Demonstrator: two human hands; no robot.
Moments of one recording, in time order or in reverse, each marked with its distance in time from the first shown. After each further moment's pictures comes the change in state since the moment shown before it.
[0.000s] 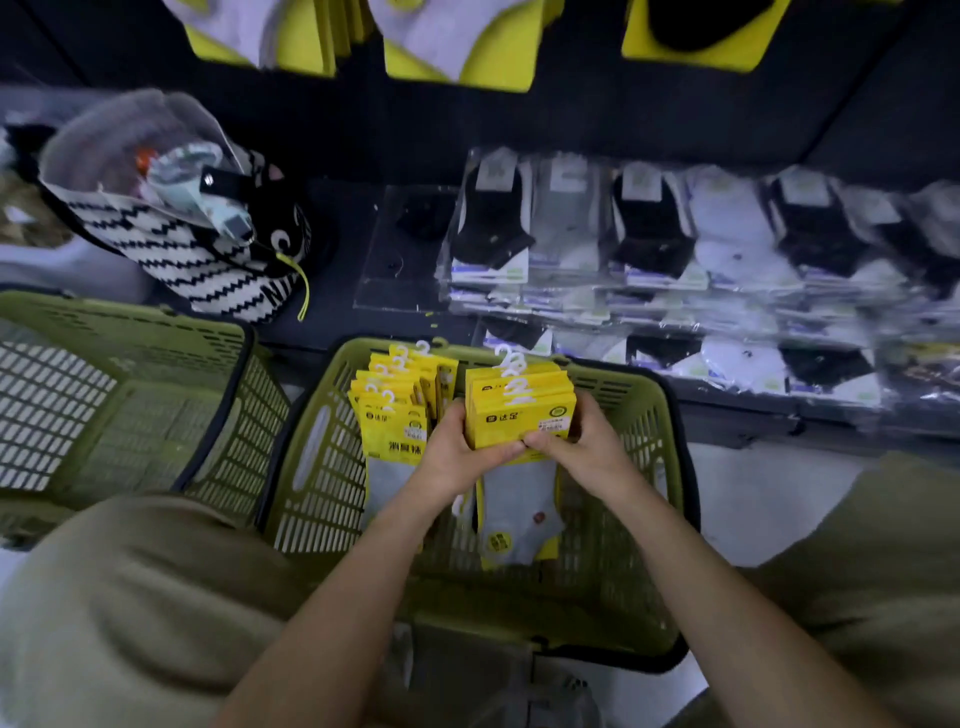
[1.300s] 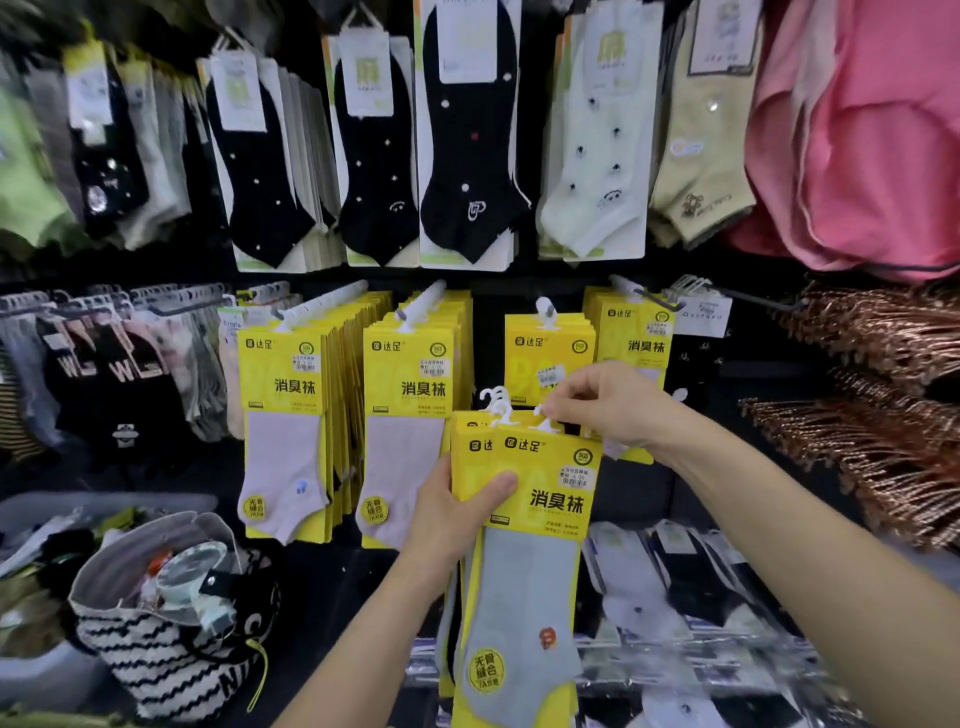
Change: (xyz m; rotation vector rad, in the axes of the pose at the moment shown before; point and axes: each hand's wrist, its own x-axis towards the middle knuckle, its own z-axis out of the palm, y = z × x) left_hand 0.017 0.338 -0.015 -0.296 0.045 0.616; right_hand -0.015 -0.403 -0.181 -0.400 0.072 -0.574
